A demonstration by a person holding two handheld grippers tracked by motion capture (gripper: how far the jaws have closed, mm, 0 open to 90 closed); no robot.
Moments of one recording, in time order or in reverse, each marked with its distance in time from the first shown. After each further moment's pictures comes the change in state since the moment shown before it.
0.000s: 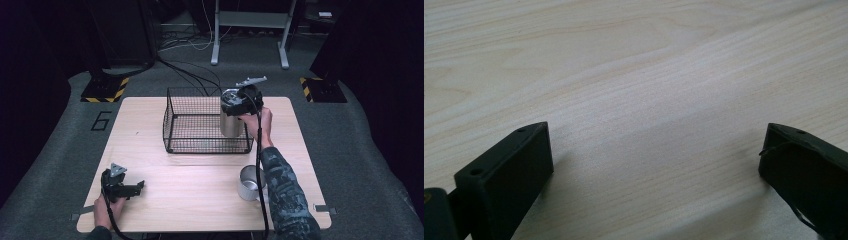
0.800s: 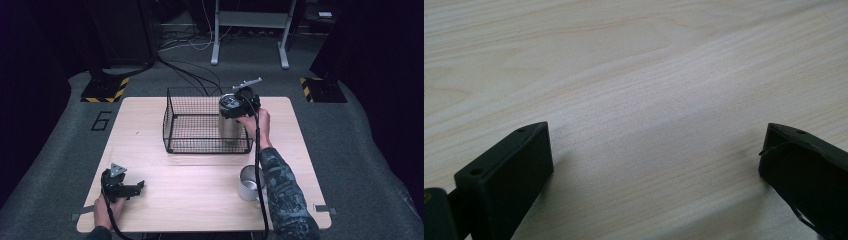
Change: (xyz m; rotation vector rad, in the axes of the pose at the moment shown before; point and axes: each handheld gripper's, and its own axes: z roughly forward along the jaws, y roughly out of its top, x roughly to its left) left arm 0.000 0.000 0.001 -0.008 0.003 -0.003; right arm 0.002 -0.004 0.014 0.087 0.014 0.010
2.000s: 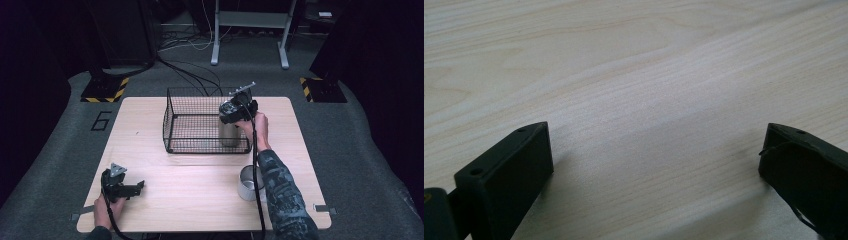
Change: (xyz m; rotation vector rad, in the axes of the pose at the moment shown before) left arm 0.000 0.000 0.000 0.000 0.000 0.000; right arm 0.001 -0.011 0.019 0.112 -0.026 -0.018
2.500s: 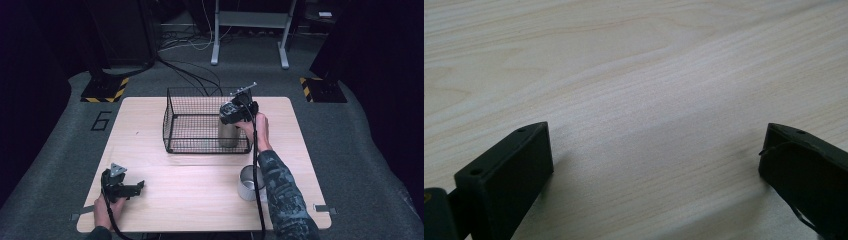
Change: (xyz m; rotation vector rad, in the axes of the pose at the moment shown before) left arm 0.000 0.000 0.000 0.000 0.000 0.000; right arm -0.002 -0.002 0.001 0.017 0.028 0.029
